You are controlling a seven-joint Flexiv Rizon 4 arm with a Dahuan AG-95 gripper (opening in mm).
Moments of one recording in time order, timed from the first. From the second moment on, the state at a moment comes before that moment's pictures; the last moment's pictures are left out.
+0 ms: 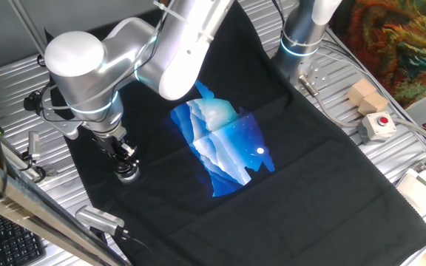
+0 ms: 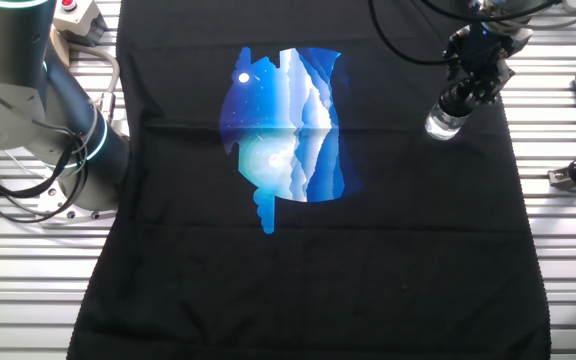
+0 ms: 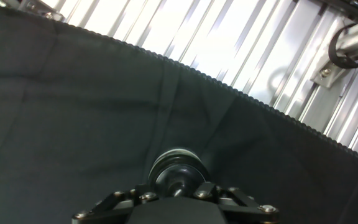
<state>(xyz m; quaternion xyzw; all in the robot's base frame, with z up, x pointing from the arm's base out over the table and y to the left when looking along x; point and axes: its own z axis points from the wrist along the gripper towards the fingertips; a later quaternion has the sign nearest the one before) 0.666 0.110 0.122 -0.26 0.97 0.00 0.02</state>
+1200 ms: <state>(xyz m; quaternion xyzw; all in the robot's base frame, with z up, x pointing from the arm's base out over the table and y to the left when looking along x) 0.668 0.105 0.124 -0.26 0.97 0.00 0.02</state>
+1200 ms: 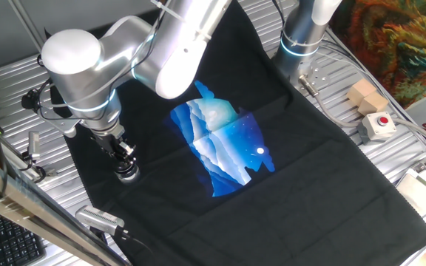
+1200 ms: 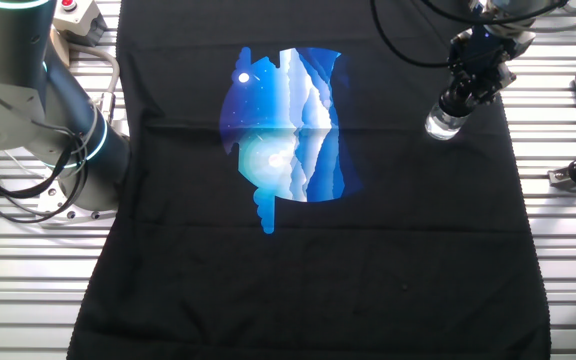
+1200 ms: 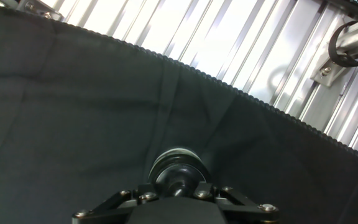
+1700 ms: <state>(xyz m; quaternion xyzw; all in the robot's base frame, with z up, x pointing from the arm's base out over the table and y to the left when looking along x) 0.668 0.105 0.124 -0.26 0.97 0.00 0.02</state>
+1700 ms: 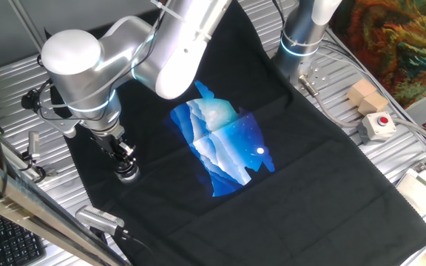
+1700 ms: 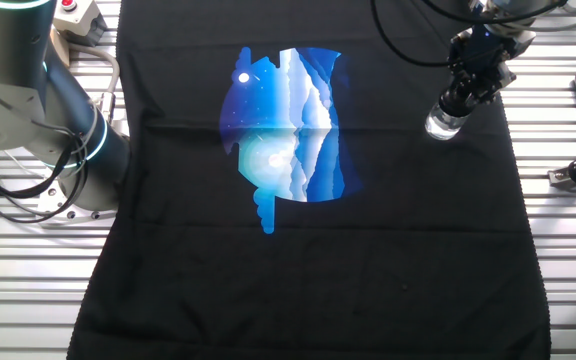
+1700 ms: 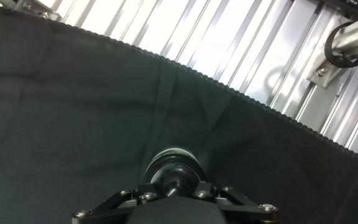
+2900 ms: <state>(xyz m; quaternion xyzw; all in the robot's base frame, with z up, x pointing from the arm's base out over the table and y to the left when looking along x) 0.668 0.106 0.123 -0.25 0.97 0.01 0.02</state>
